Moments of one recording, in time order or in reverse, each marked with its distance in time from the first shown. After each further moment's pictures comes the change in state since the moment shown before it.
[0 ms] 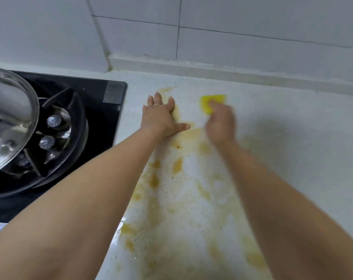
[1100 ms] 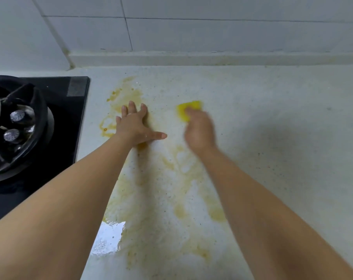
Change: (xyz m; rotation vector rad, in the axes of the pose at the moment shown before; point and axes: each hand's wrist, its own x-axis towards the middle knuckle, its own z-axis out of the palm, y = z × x) left_hand -0.057 0.025 0.033 -0.024 -0.038 -0.002; right_hand -0.080 0.039 -0.036 0.003 -0.012 -0.004
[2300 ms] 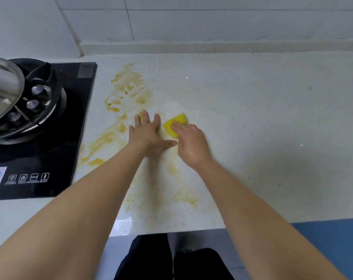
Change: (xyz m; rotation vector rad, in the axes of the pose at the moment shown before) left_hand -0.100 0.024 0.053 0.028 -0.031 0.009; right_hand -0.116 0.013 -0.010 -0.020 -0.078 -0.271
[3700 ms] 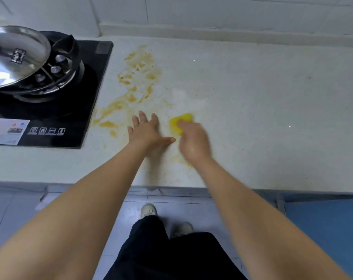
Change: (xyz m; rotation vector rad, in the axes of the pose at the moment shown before) left_hand -0.083 -0.011 0.040 -0.094 0.058 -0.106; right_hand -0.077 -0.021 -0.003 0.003 -0.006 0.098
